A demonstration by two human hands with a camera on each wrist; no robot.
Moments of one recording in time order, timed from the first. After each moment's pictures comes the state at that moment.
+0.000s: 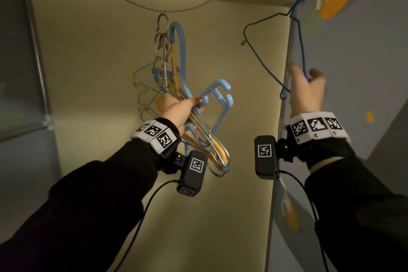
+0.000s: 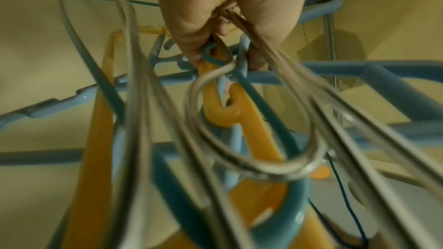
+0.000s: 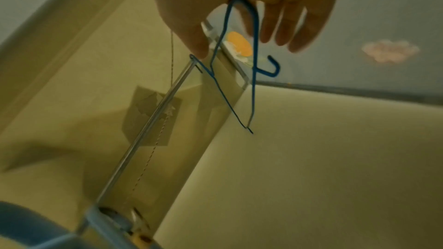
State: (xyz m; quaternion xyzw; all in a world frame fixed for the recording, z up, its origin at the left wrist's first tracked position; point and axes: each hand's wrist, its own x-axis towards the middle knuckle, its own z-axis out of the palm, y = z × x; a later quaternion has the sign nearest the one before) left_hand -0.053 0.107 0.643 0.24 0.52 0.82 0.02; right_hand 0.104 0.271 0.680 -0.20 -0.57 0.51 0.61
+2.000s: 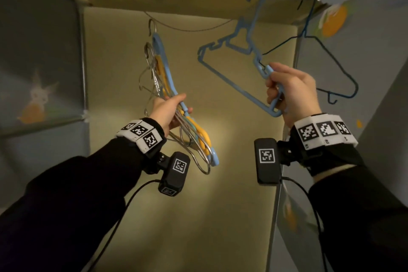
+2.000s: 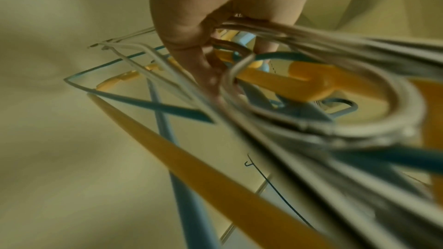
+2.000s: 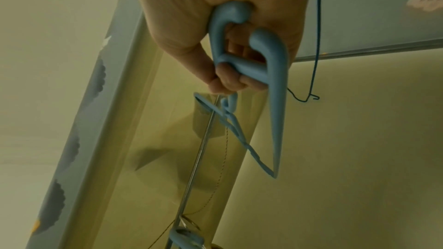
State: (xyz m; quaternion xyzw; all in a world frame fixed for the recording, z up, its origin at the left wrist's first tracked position) left_hand 0.004 0.028 0.643 0.19 0.53 0.83 0.00; right_hand 0.169 0.199 0.689 0.06 -0.60 0.64 0.47
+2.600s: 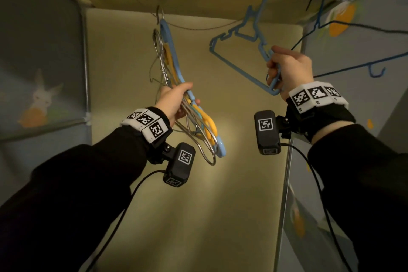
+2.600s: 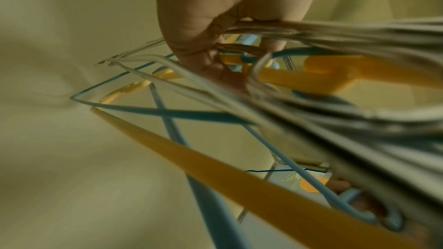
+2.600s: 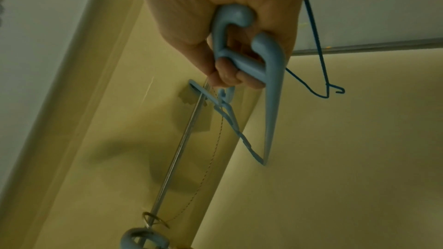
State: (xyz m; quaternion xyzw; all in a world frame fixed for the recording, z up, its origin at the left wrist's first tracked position) left_hand 0.005 0.029 0.669 0.22 0.52 0.82 0.00; right_hand 0.123 0.211 0.727 0.03 -0.58 0.64 0.50
